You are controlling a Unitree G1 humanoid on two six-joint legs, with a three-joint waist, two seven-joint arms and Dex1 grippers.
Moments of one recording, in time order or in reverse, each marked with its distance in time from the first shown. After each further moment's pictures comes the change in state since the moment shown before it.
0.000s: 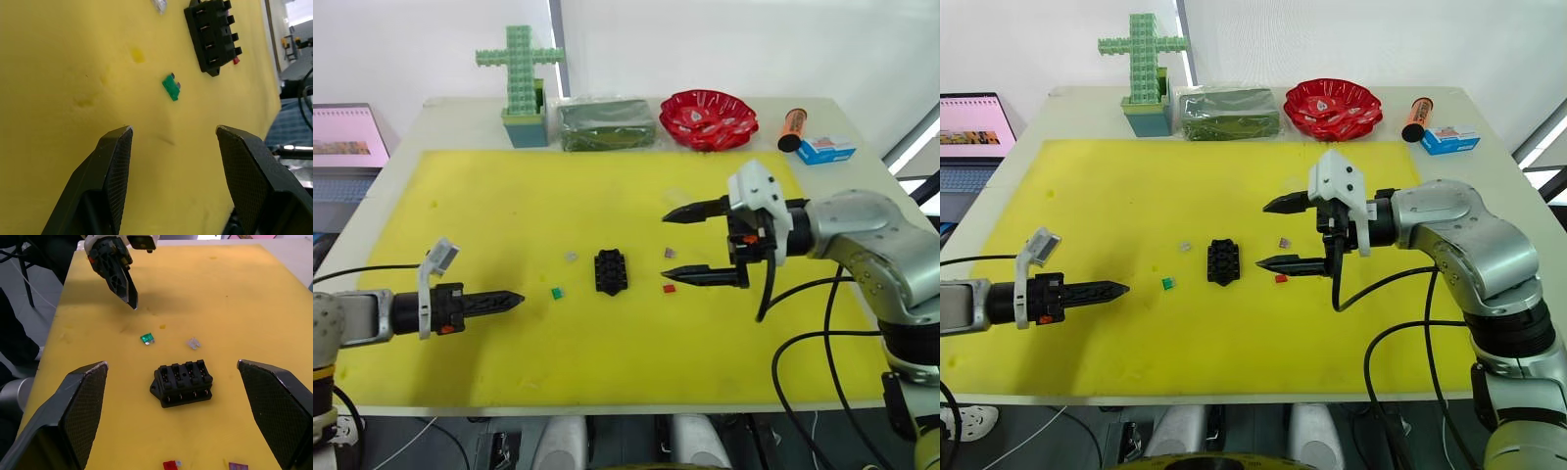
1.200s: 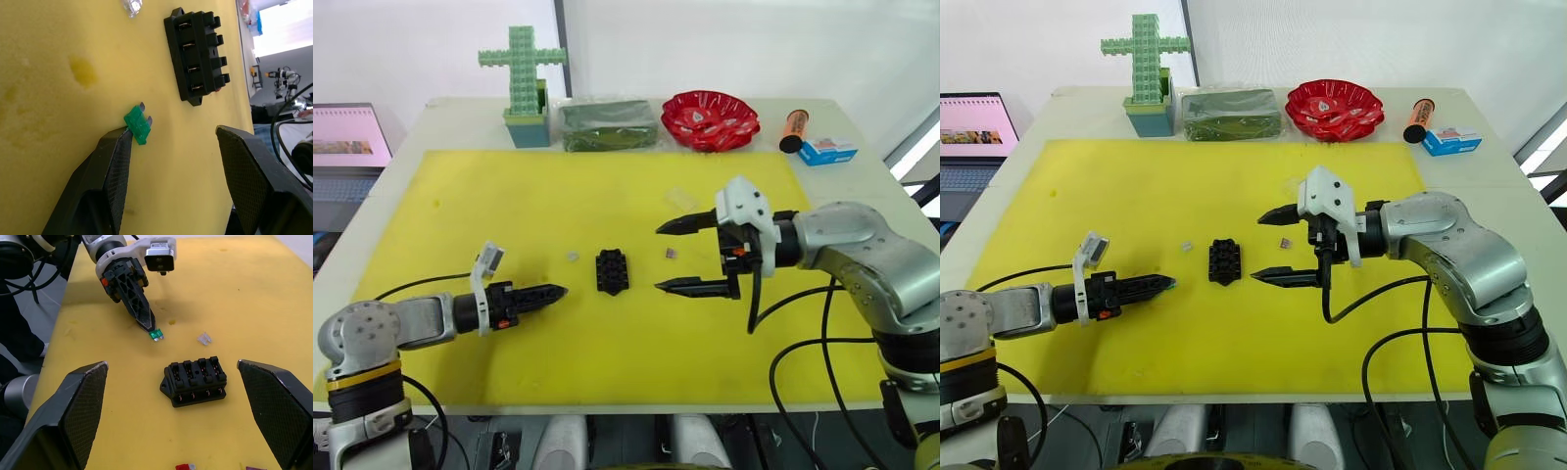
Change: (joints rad) left arm -0.070 -0.307 0.065 0.000 -0.198 0.057 0.429; right arm 0.028 0.003 0.035 -0.026 -0.001 0.002 -0.027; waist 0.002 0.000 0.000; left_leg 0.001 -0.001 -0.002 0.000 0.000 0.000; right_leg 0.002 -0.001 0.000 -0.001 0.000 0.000
